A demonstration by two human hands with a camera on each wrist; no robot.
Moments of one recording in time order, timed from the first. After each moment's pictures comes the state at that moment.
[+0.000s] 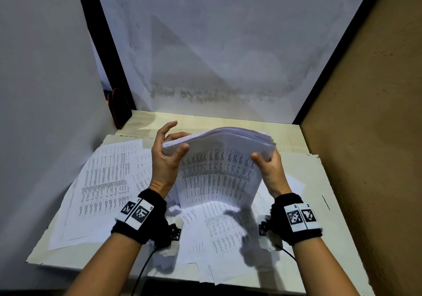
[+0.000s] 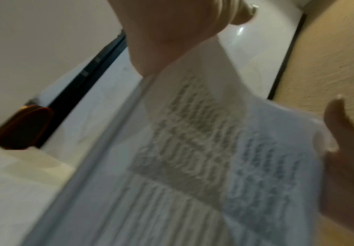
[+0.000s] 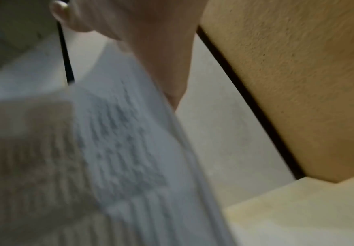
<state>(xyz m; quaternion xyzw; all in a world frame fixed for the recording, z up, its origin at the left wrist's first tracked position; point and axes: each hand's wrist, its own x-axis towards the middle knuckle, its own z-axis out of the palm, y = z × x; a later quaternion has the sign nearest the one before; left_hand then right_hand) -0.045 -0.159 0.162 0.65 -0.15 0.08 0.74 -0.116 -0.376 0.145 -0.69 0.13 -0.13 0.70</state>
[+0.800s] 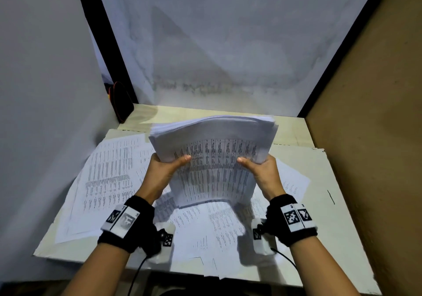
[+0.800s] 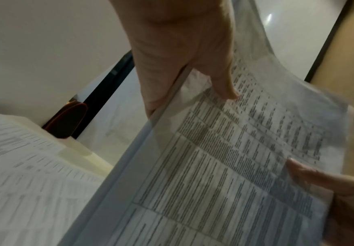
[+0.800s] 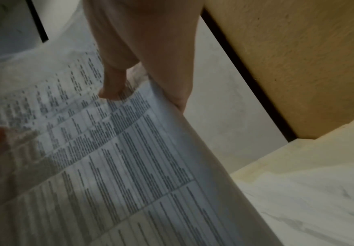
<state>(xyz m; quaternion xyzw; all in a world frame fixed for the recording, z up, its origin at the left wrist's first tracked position) -0.048 -0.134 0.140 0.68 -0.03 -0.10 0.73 -0.112 -0.363 0.122 -0.69 0.16 -0.12 0.70</state>
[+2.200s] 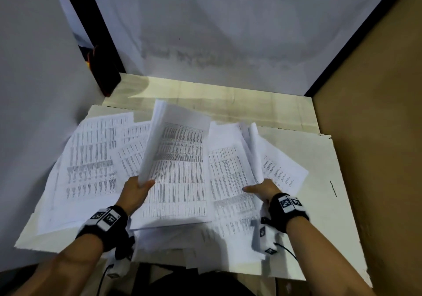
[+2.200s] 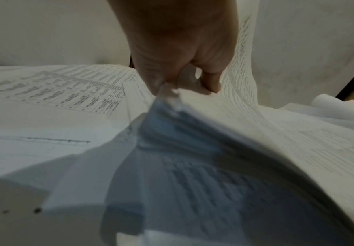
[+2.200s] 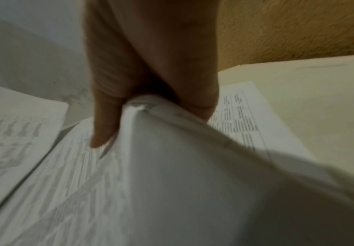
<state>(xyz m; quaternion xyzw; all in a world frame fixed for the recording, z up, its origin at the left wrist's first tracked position) -0.027 -0.064 -0.003 0.85 0.08 -0.21 0.48 -0.110 -0.415 0.002 -0.74 0.43 0.25 0.45</state>
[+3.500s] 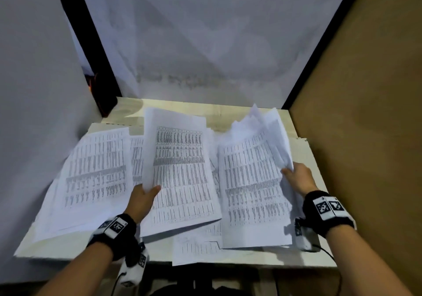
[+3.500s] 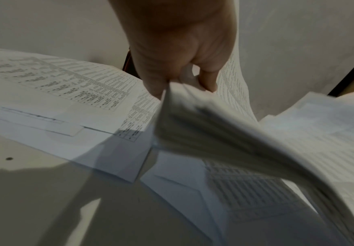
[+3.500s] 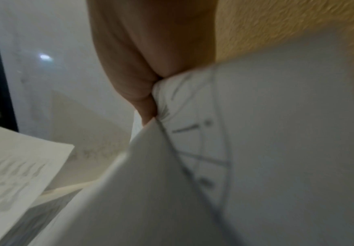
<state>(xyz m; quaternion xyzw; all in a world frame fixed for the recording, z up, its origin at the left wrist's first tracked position) -0.064 -0.080 0.010 0.81 0.03 -0.18 0.55 -0.175 -0.465 0.099 -0.87 0.36 0.04 0.32</state>
